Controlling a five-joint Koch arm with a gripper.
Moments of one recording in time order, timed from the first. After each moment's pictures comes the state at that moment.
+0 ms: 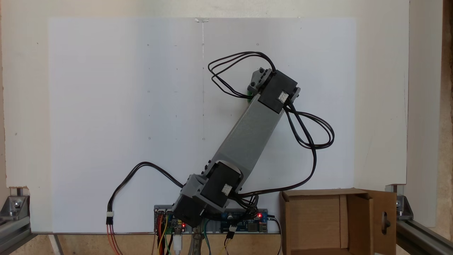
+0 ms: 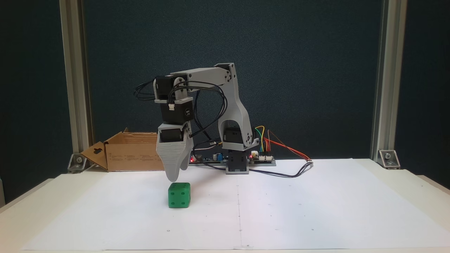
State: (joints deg) arm 32.3 69.8 74.5 65.1 -28.7
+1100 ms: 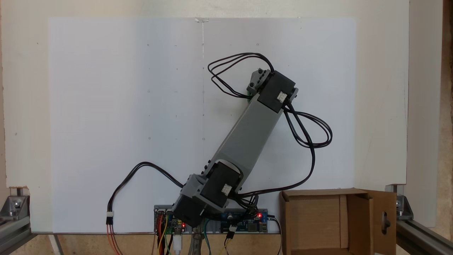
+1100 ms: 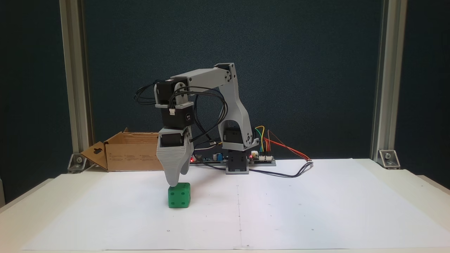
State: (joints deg) arm 32.3 70.4 77.4 61.2 -28.5
